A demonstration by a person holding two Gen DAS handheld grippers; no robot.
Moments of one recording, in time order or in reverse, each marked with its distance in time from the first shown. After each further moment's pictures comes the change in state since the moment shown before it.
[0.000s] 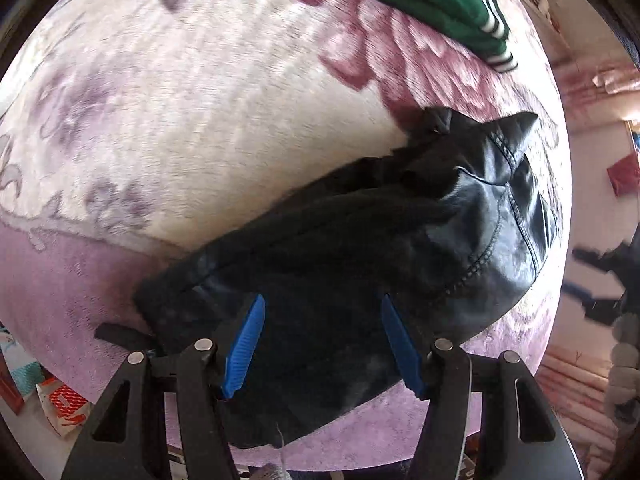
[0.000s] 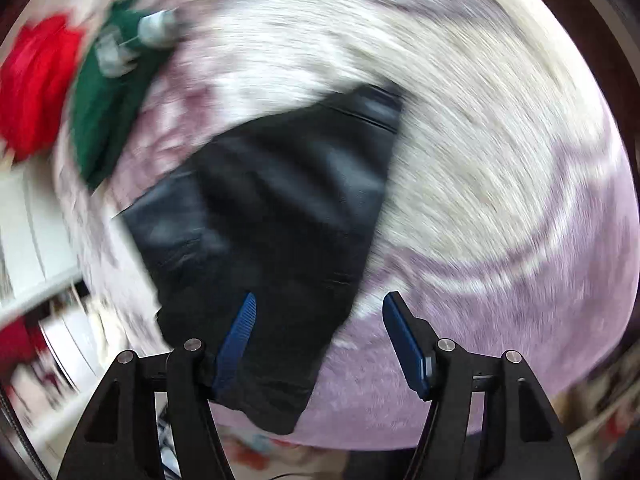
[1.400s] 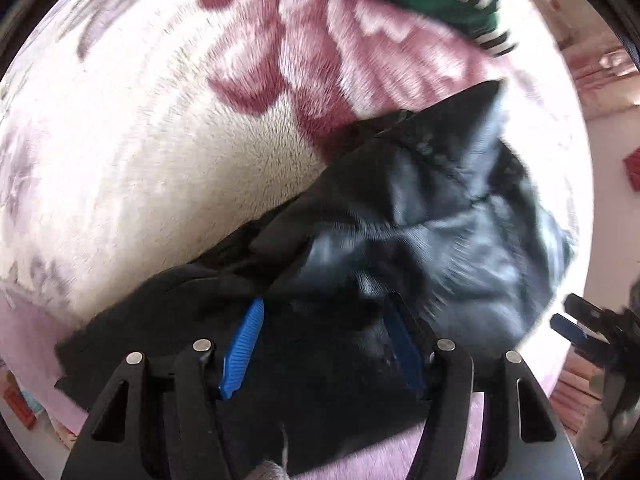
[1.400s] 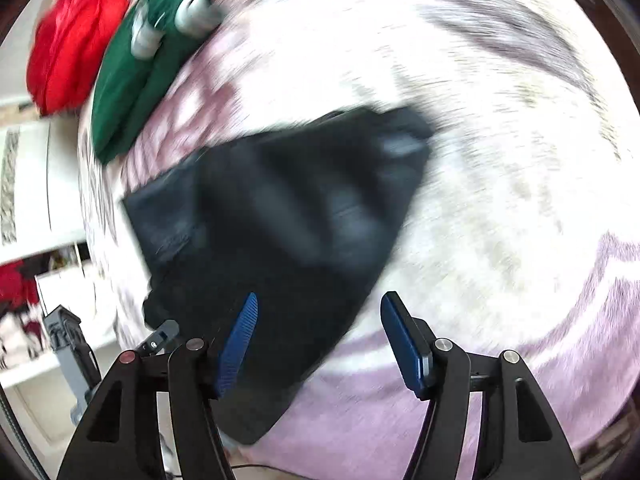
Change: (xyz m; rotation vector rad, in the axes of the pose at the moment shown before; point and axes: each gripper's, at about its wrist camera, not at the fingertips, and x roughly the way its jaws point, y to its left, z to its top) left arm 0.073 -0.111 0.035 0.025 0.014 0.083; right arm -0.015 -0.075 0.067 -0.107 -0.061 0.085
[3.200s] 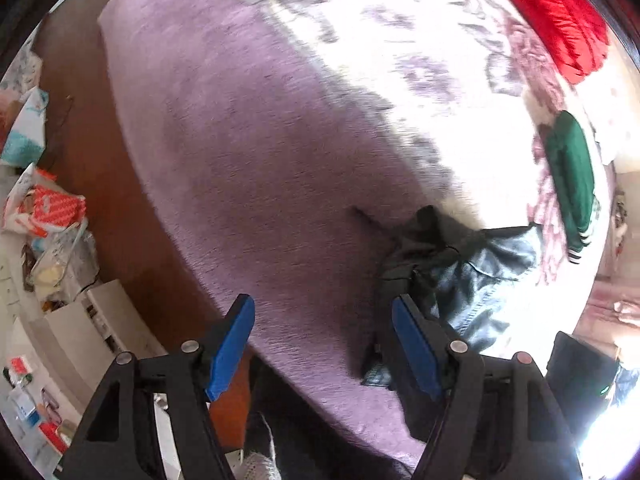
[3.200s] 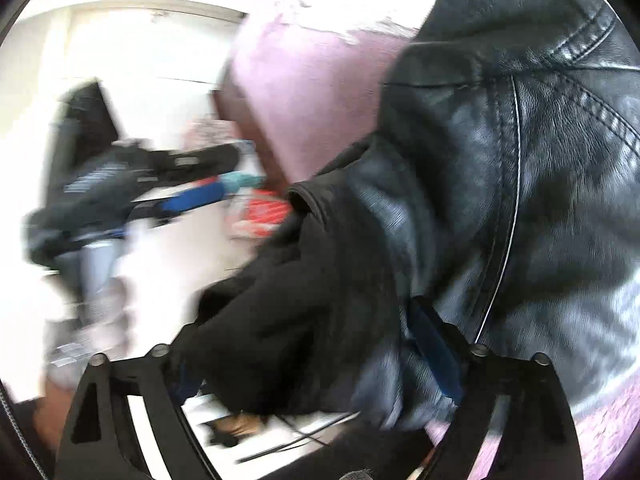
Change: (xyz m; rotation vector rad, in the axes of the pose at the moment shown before) left arm -0.135 0.327 -0.249 -0.775 -0.197 -0.097; right arm 0.185 0.310 -0.346 -0.957 0.746 0.244
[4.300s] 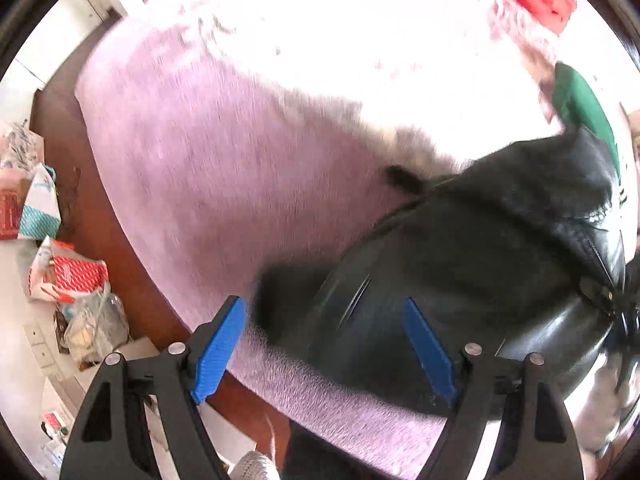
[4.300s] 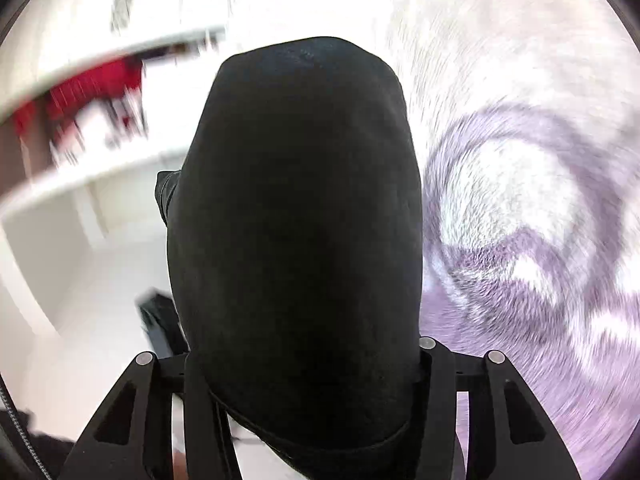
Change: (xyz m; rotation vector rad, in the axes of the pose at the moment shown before) left arm 0.030 -0.063 0.005 0.192 -0.129 0.164; right arm -0.102 -0.161 -0.004 0.403 -0.377 0.265
